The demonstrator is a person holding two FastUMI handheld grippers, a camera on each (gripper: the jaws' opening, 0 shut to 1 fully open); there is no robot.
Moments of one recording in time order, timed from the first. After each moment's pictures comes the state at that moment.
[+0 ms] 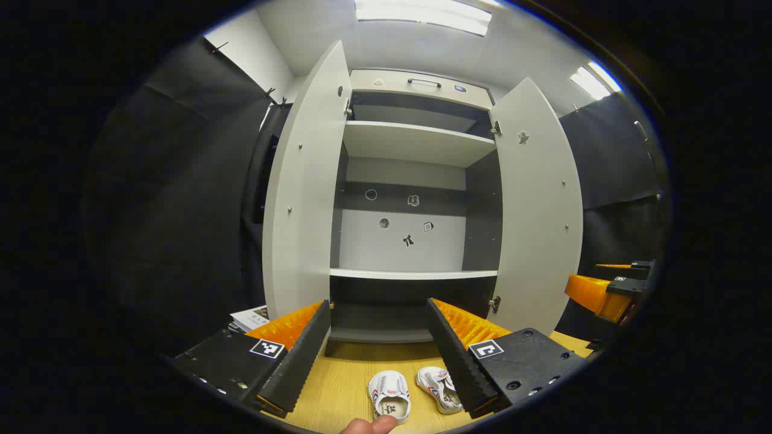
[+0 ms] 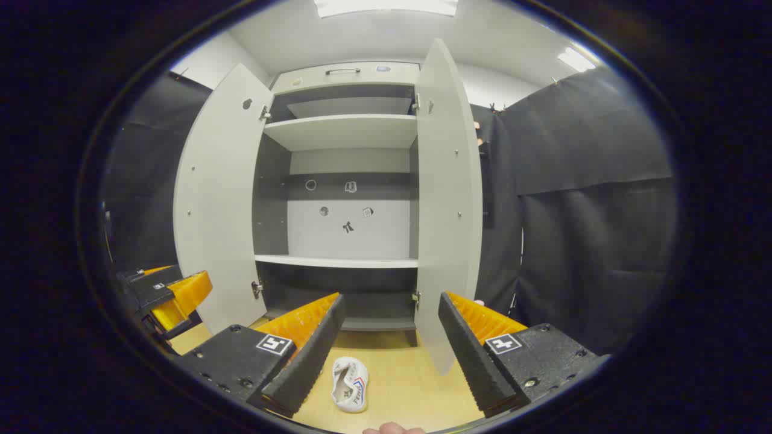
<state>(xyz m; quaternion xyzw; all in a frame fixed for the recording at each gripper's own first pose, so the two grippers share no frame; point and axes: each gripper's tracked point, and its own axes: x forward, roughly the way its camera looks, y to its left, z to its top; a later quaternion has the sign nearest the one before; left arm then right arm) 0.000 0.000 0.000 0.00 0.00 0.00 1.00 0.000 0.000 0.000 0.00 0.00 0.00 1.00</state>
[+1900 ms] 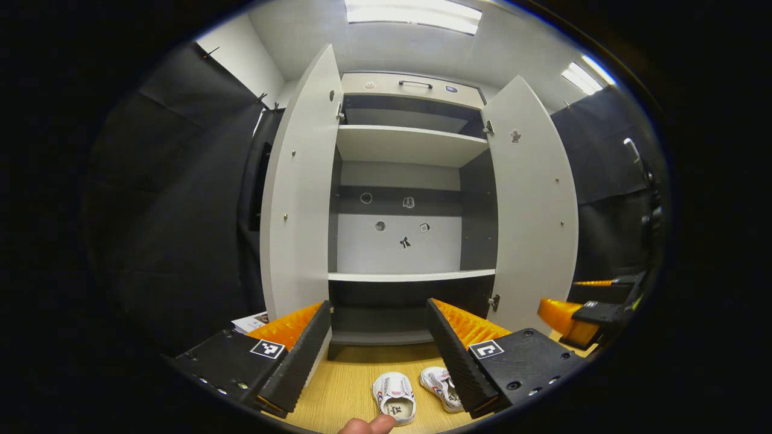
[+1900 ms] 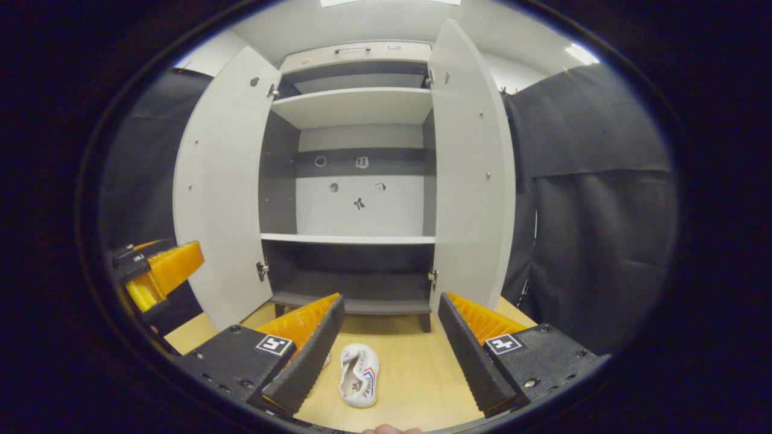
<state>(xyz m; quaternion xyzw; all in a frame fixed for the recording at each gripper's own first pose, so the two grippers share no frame) -0.001 -0.001 0.000 0.01 0.00 -0.02 1.00 0.031 0.030 -0.062 0.00 0.06 0.03 1.00</state>
